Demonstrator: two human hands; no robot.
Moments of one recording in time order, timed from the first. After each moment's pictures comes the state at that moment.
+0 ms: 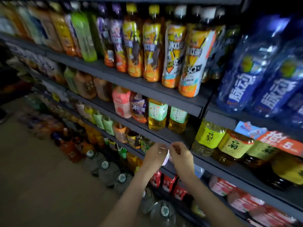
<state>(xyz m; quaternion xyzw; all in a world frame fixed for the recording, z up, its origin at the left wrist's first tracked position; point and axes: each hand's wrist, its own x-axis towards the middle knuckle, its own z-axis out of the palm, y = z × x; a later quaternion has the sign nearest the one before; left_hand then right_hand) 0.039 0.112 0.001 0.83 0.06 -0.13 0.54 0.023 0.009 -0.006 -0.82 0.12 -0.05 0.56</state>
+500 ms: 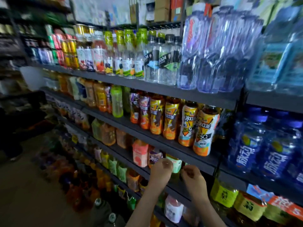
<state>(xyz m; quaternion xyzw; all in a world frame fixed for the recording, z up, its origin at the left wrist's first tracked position) 0.061 0.163 0.149 0.82 0.07 -0.02 0.57 0.047 0.044 0.122 -0.80 0.11 -0.11 0.59</state>
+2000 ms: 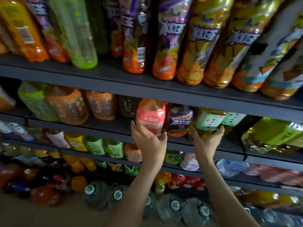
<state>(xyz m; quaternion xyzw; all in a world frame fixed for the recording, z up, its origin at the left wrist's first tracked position) 0.241 0.322 -0.026 0.88 -0.01 0.11 0.46 0.200 0.175 -0.047 -0.68 0.39 -0.39 0.48</state>
